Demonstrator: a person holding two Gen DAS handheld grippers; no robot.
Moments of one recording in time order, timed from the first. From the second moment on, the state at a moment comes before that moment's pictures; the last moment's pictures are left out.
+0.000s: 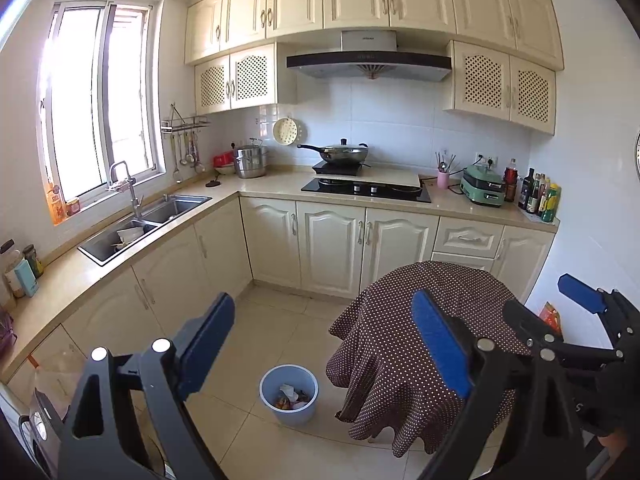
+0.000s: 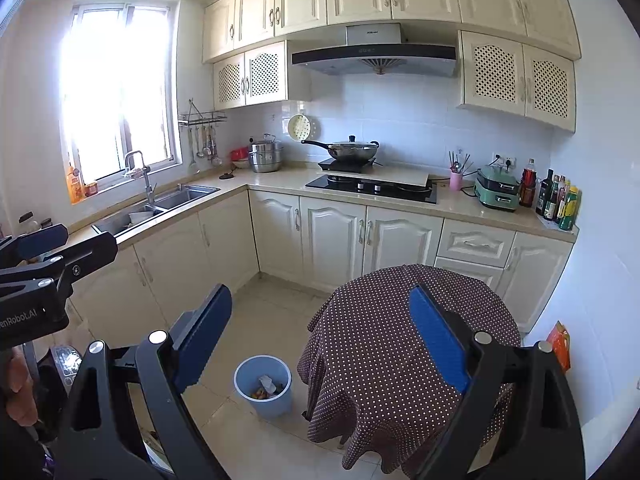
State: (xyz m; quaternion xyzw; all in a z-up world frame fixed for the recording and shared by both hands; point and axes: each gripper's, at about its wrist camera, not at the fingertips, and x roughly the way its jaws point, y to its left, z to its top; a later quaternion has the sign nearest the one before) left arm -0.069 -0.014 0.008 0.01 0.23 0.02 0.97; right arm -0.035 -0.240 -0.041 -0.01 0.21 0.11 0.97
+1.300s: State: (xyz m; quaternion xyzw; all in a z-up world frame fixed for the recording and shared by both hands) left arm -0.061 -0.010 0.001 0.01 0.24 0.02 0.97; right arm -0.026 -0.237 -0.041 -0.01 0.22 0.12 0.97
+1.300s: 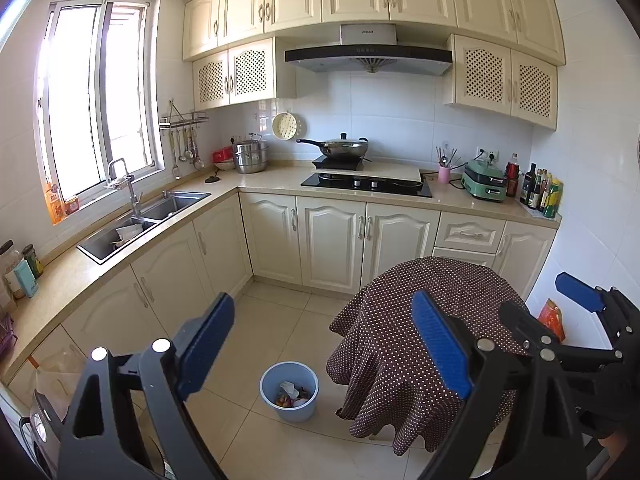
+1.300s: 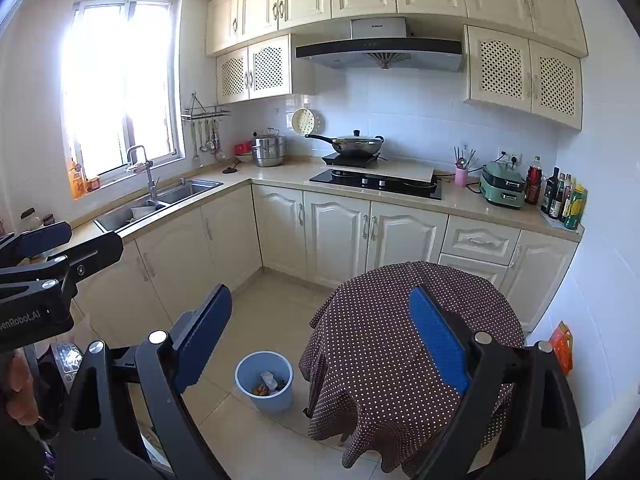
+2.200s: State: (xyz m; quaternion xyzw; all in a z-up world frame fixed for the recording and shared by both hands) left arm -0.039 0.013 -0.011 0.00 0.25 0.02 0.97; right arm -0.014 -0.218 -0.053 -0.01 0.24 0.12 0.96
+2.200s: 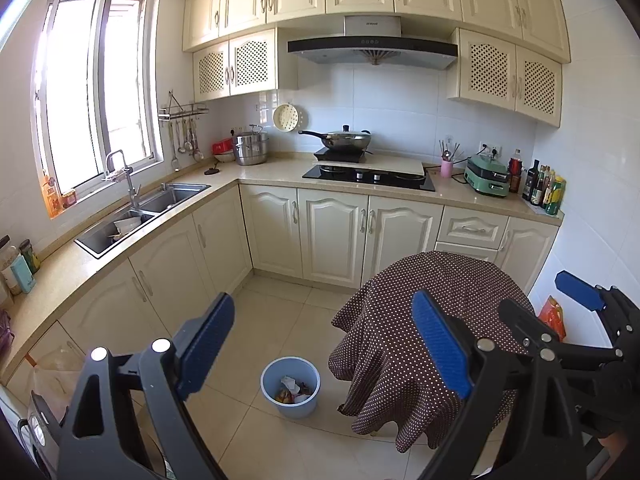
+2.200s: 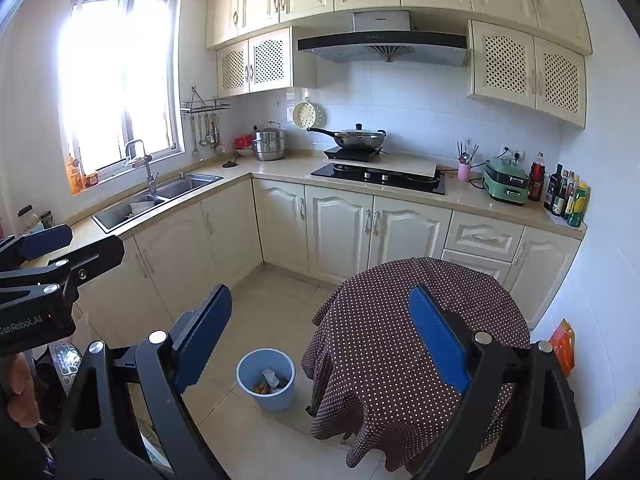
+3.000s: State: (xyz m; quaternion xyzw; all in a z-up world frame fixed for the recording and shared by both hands) left arm 0.060 0.019 -0.029 0.00 0.29 0.05 0.96; right arm 0.085 -0.220 -0.070 -0.01 0.27 0.15 0.95
